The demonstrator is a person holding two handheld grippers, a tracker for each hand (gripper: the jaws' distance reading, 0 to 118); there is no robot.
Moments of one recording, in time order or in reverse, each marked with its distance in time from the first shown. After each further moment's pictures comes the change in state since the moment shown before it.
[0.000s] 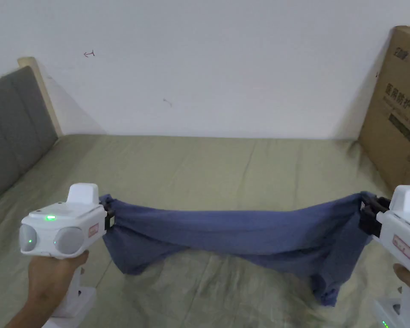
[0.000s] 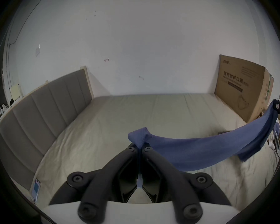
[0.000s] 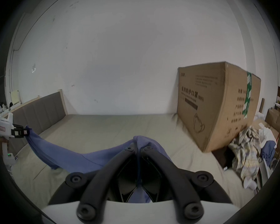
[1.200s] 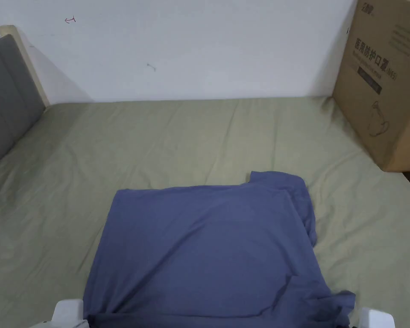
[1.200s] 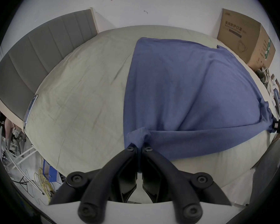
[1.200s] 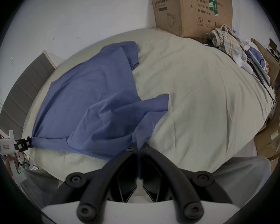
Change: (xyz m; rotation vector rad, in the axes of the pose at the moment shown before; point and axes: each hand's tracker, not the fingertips) left arm -0.031 -0.260 0.107 -0.474 0.035 0.008; right arm -0.005 -0.261 0.146 -0.617 -0.070 -0.231
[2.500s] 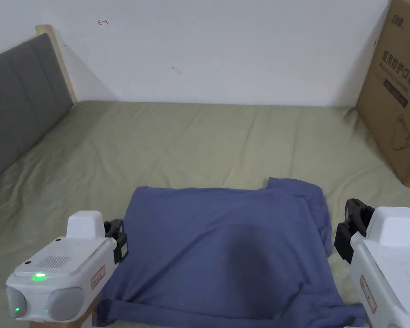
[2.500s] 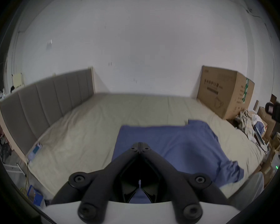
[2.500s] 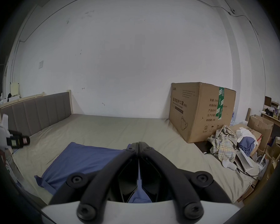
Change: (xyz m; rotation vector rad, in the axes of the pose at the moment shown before) left arm 0.023 0.076 0.136 0.491 -0.127 0.068; right arm -0.133 0.100 0.162 0.754 -0.016 0.284
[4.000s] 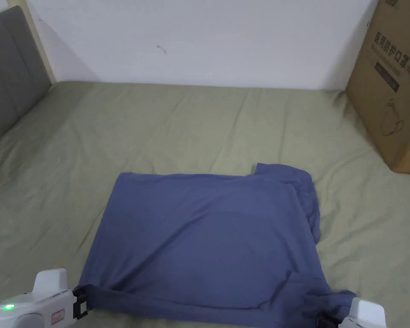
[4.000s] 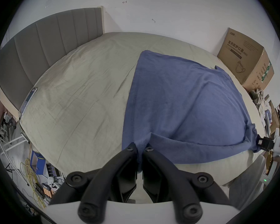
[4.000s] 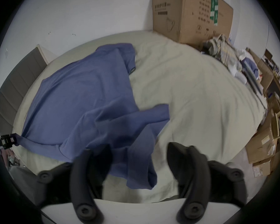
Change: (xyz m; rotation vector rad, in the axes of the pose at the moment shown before) left arm -0.065 -0.103 -0.070 -0.425 0.082 0.096; right arm 0.070 -0.214 -0.061 -0.766 -0.053 -0.215
